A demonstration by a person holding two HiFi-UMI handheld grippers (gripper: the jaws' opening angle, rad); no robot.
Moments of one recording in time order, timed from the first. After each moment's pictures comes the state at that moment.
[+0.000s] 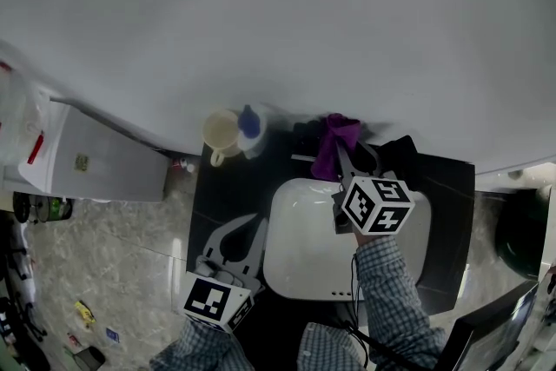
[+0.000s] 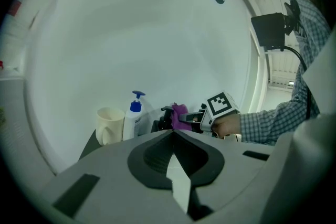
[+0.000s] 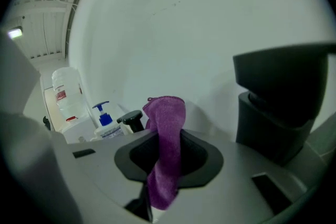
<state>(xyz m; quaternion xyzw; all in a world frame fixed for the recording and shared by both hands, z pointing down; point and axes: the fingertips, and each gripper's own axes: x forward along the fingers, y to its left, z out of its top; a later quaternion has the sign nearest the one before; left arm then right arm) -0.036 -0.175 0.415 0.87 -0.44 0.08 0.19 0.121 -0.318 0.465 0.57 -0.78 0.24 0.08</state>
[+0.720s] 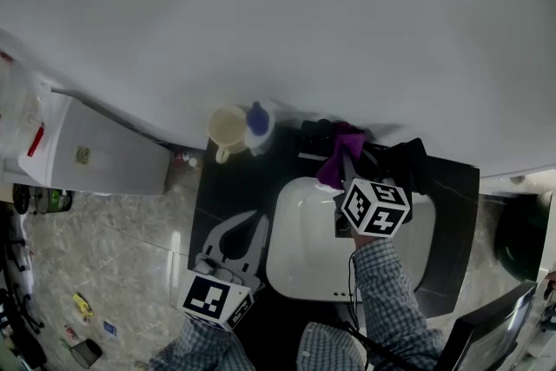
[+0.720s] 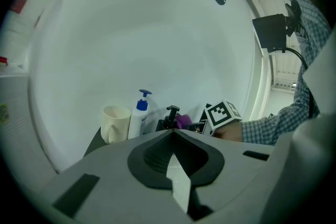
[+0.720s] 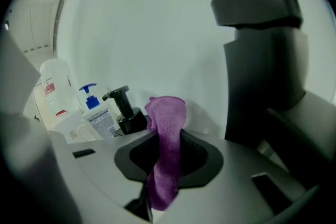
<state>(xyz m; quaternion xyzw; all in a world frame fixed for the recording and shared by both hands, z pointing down) -0.048 -0.180 0.423 0.86 -0.45 0.08 0.20 0.128 -0.310 0.509 0.60 -0.74 0.27 0.11</state>
